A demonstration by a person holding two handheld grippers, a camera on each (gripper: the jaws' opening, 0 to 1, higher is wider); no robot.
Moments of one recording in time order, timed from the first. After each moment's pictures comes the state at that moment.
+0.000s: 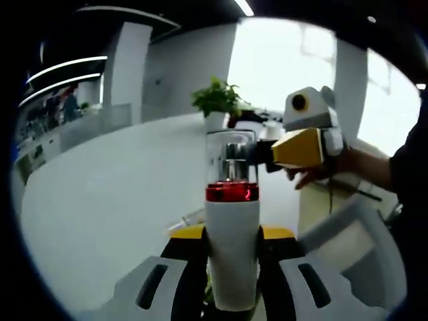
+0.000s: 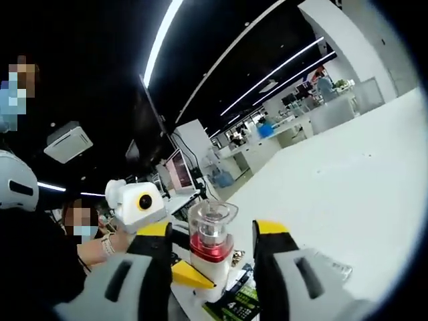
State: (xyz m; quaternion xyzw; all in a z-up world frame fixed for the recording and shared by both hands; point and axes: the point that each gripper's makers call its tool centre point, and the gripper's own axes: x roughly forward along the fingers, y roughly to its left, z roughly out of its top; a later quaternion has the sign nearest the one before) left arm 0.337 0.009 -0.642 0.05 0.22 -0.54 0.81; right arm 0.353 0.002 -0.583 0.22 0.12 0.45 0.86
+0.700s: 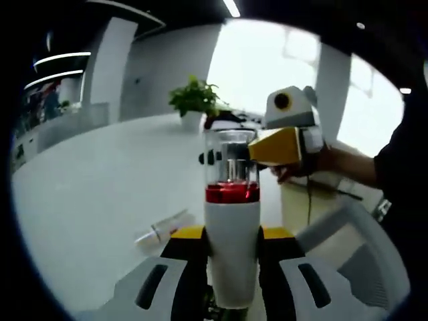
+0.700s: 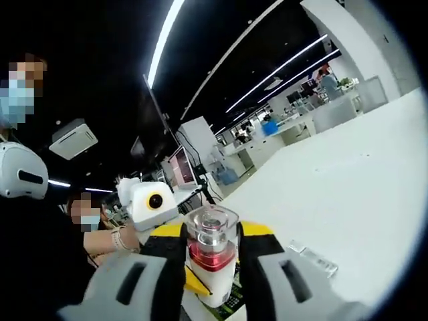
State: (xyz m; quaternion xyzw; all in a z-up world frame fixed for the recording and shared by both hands) left arm 0.325 -0.030 -0.657 0.03 0.22 -0.60 0.77; right arm 0.342 -0.021 -0.590 0.19 0.12 0.46 0.86
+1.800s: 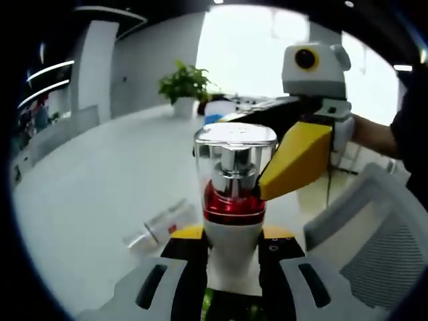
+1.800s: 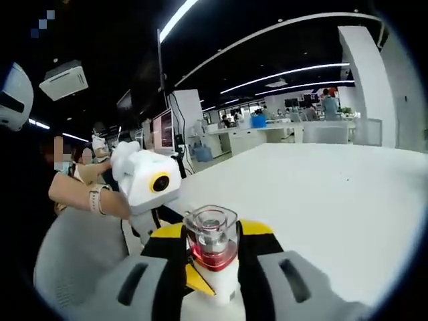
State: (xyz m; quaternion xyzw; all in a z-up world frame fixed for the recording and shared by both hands) left arm 0.339 -0.050 -0.705 0.10 0.22 -0.61 0.75; right arm 0.350 -0.023 -0.629 0.01 0.13 0.43 0.89
